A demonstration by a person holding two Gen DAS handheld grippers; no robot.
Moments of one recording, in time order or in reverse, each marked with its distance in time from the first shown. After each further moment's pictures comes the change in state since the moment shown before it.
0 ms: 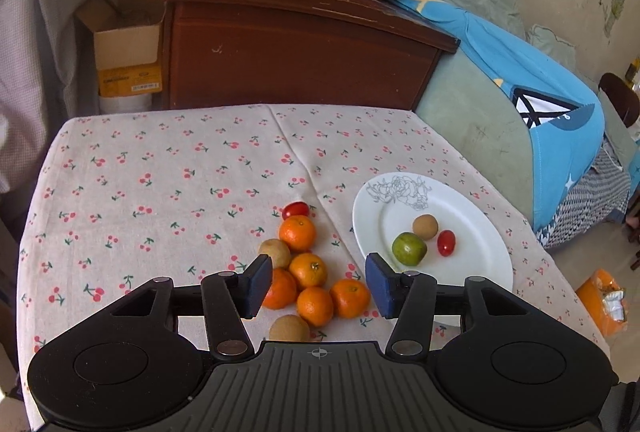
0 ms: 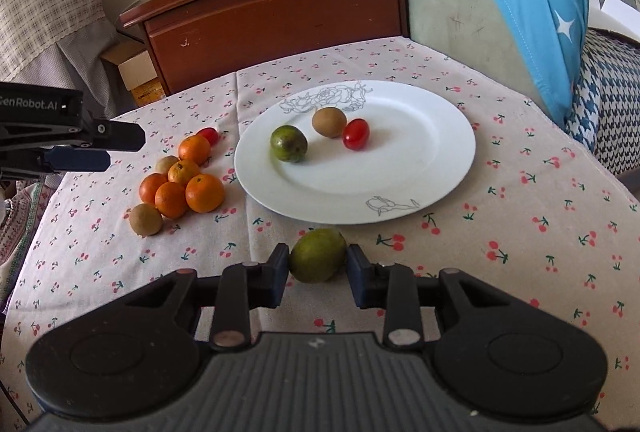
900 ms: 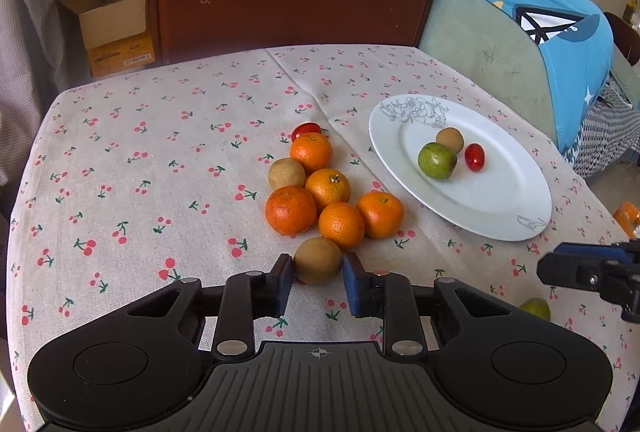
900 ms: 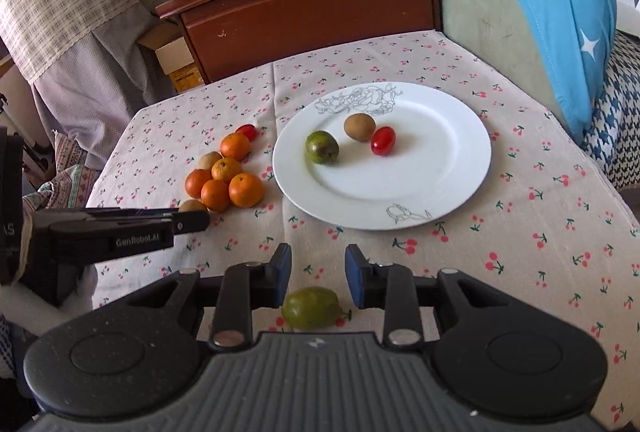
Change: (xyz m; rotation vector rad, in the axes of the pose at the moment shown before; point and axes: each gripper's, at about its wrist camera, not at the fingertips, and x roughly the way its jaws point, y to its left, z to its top) left arm 0.028 0.000 -0.046 0.132 0.081 0.044; right arm -0.022 -0.002 0.019 -0.047 0.103 0.085
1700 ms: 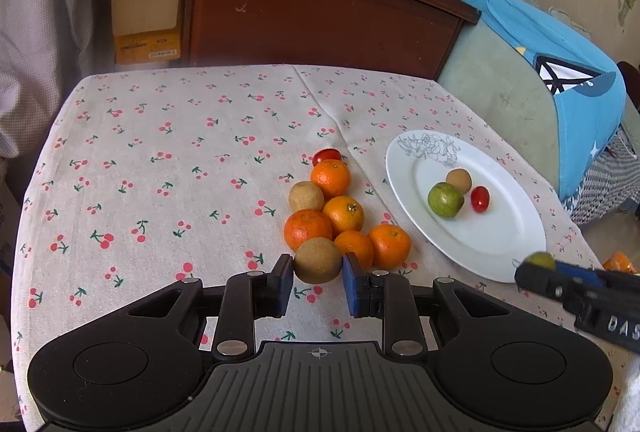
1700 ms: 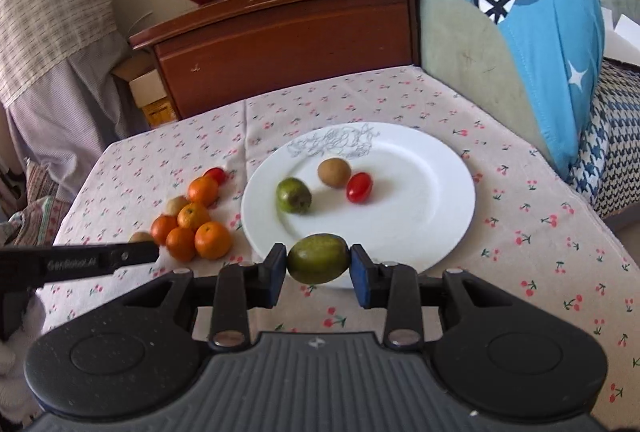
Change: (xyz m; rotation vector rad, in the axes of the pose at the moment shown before) left arm -0.012 0.015 0.008 -0.128 -0.040 -0.005; right arm 0.021 -0.013 0.029 0.060 -0.141 -0.097
